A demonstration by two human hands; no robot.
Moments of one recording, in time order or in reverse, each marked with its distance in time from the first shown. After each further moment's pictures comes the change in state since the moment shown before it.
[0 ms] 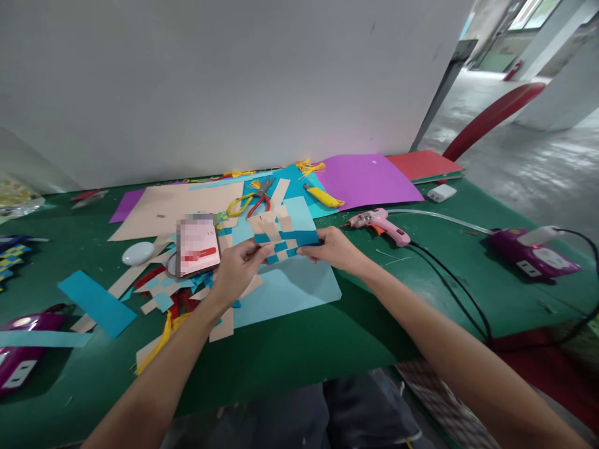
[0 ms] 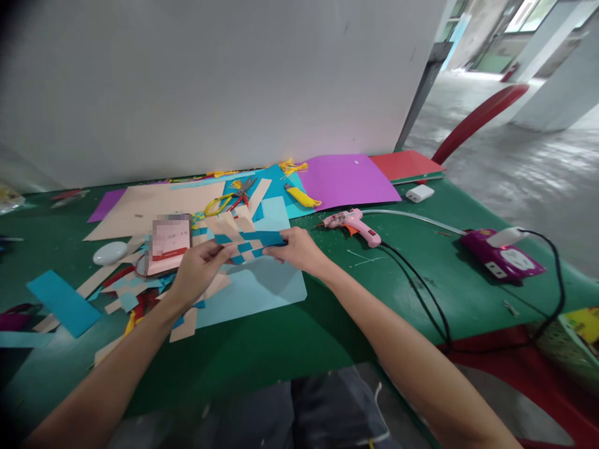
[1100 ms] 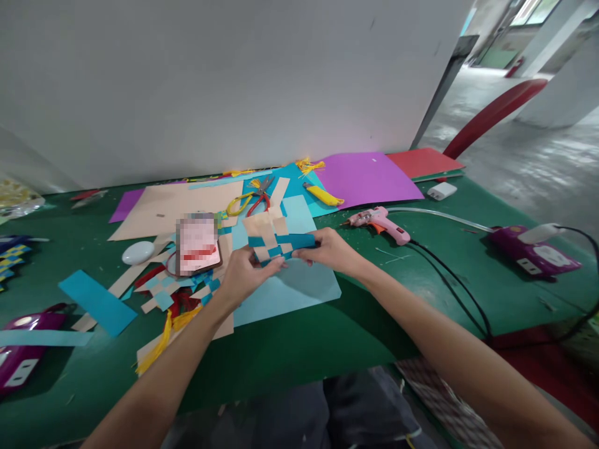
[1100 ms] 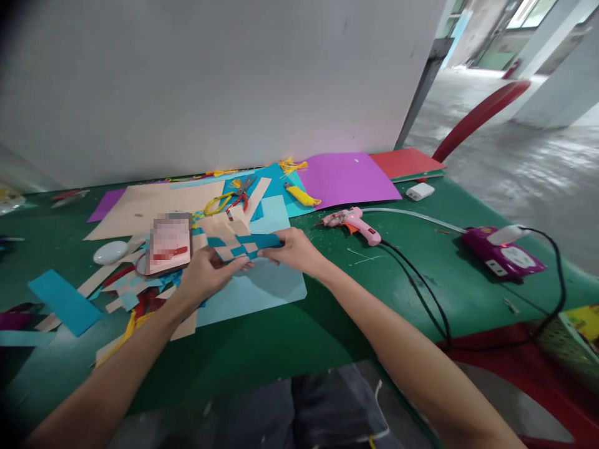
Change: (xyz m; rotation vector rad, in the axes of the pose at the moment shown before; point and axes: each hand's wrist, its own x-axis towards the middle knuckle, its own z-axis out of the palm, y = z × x) left_hand -0.005 0.005 0.009 -0.119 -0.145 -0.029; right_hand 0.000 0.000 0.005 0.076 -0.061 -0.094
